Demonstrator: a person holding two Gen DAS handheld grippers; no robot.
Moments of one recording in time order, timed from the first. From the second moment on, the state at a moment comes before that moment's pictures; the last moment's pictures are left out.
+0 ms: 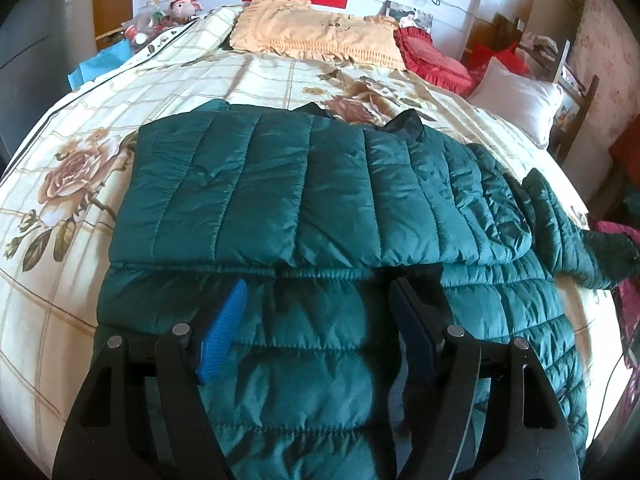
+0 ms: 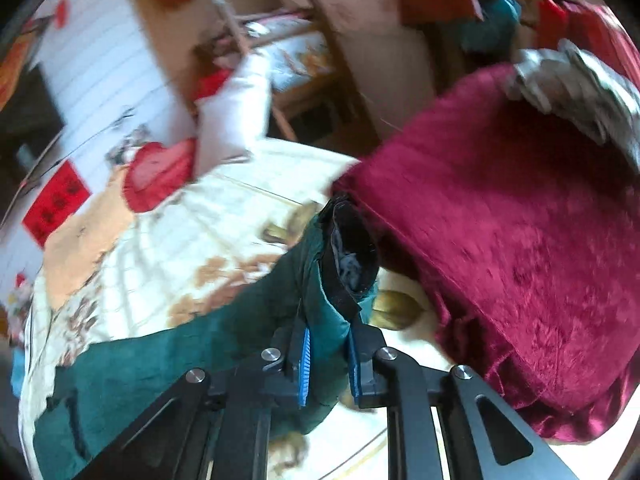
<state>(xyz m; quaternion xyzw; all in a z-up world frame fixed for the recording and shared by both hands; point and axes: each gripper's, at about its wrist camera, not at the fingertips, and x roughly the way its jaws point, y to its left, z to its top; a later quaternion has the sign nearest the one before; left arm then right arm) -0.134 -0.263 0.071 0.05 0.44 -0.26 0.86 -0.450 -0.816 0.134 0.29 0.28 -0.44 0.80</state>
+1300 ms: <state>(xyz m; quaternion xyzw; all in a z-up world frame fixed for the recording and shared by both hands) -0.110 -0.180 0.097 0.01 0.42 -0.21 0.88 -0.167 -0.496 0.142 0.18 0.40 -0.04 0.90</state>
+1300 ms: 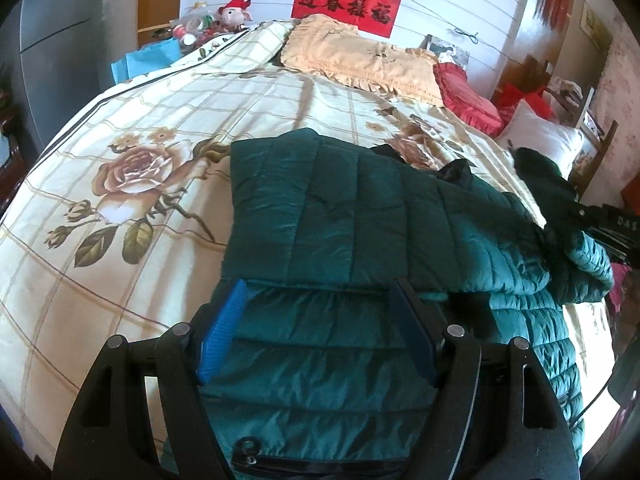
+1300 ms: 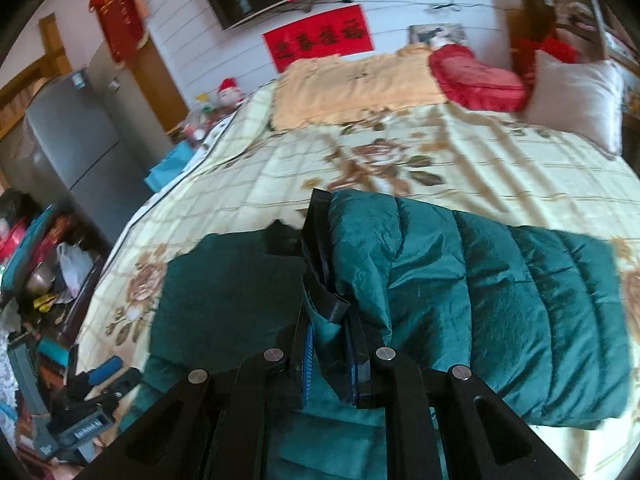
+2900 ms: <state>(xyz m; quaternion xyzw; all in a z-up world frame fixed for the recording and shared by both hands) -0.028 -0.217 0.078 -0.05 0.46 -0.20 0.86 -0.201 -0.478 0.160 0.18 0.42 0.04 0.89</state>
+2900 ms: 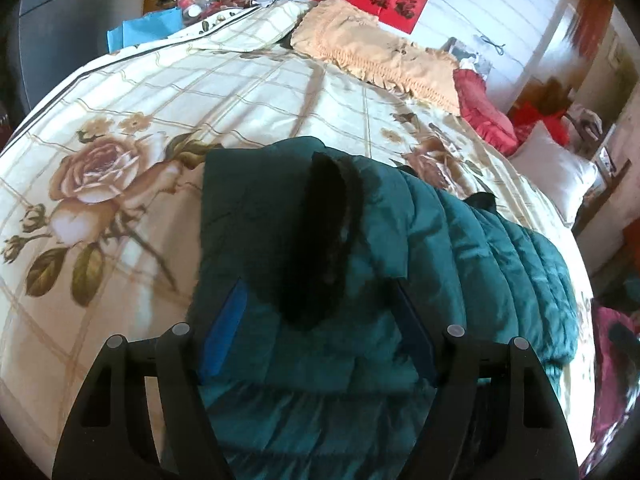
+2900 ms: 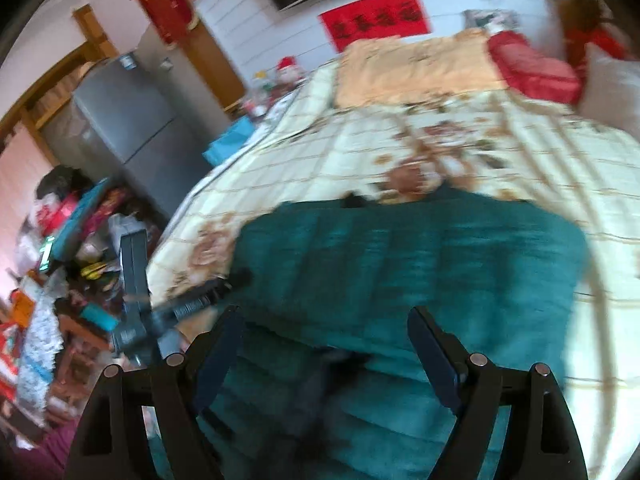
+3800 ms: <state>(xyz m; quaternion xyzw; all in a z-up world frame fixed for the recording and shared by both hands) -0.027 -0.187 0.068 -0.02 0.44 -0.17 0.88 -0.132 -0.509 0.050 0.10 0.48 -0.12 0.86</state>
